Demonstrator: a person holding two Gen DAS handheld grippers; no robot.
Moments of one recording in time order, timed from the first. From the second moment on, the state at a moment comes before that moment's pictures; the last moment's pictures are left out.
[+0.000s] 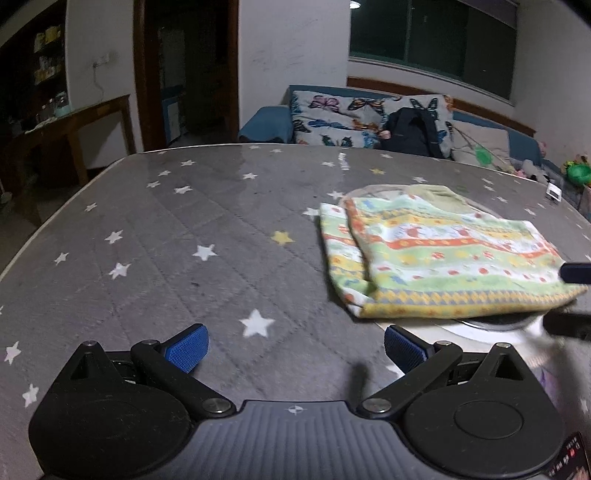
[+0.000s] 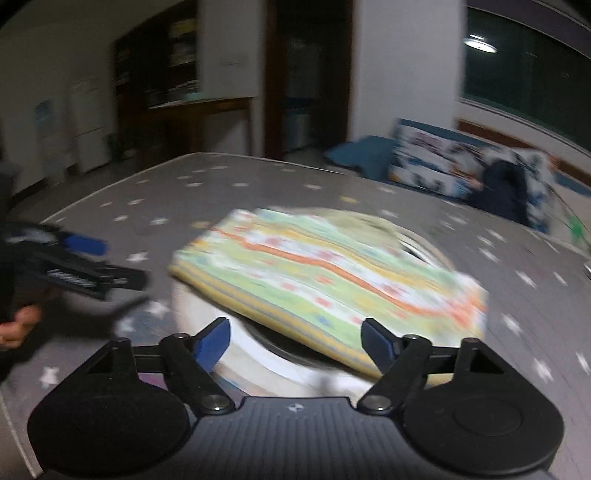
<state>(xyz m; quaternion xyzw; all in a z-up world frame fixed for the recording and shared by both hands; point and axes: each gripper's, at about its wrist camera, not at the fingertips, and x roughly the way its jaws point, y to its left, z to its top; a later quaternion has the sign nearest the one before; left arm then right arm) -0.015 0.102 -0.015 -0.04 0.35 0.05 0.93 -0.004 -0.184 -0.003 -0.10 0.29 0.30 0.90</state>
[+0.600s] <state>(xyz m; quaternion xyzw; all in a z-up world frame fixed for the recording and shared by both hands) 0.001 0.122 -0.003 -0.07 0.37 0.06 0.93 0.022 -0.079 -0.027 -0.21 0.30 0.37 0.85</state>
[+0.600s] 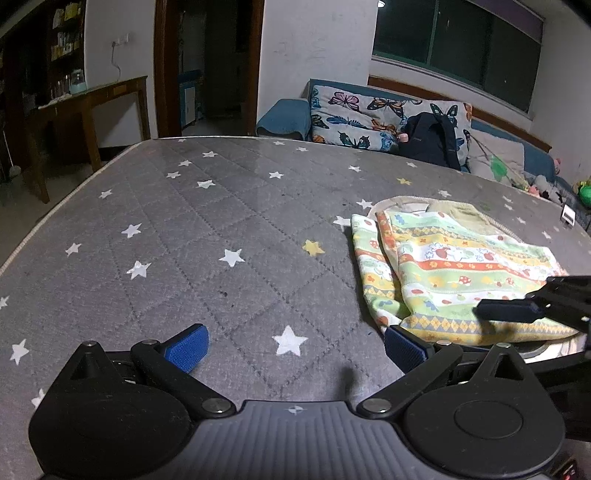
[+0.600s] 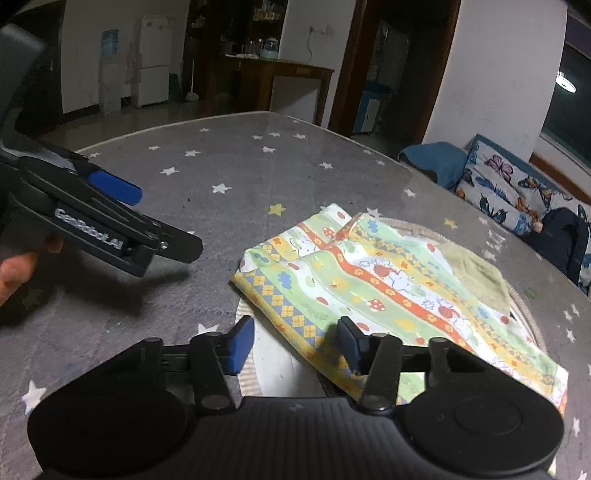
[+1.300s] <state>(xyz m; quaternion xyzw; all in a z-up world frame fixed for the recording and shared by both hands) 0.021 0.121 0.019 -0.20 0.35 -0.02 0.91 0.047 -0.103 -0.018 -0.10 0.32 0.36 0.87</state>
